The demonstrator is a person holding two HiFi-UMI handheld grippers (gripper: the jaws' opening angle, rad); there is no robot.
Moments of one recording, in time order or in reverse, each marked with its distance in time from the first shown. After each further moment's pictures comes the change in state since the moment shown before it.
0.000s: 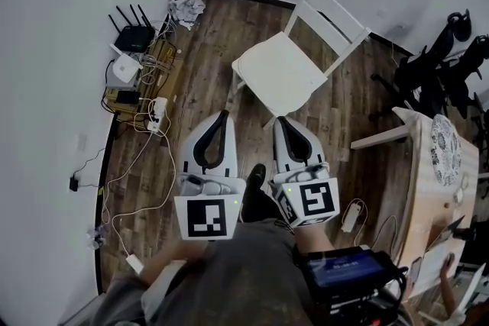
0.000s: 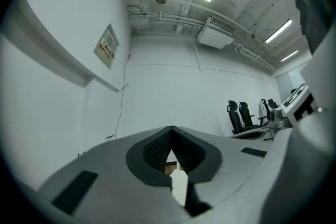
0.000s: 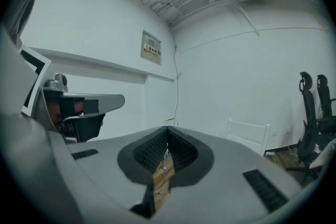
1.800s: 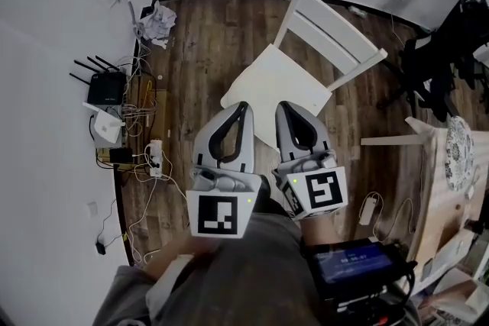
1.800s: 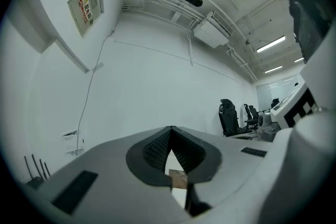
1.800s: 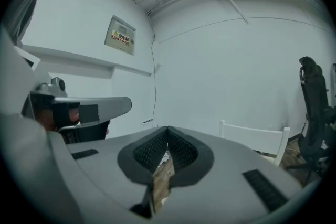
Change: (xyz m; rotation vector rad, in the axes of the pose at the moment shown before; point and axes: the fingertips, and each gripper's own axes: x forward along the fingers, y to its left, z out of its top) left arm 0.297 0.027 -0.034 -0.026 0.035 -0.277; right arm 0.238 -0.162 0.002 0.085 0.032 -0.170
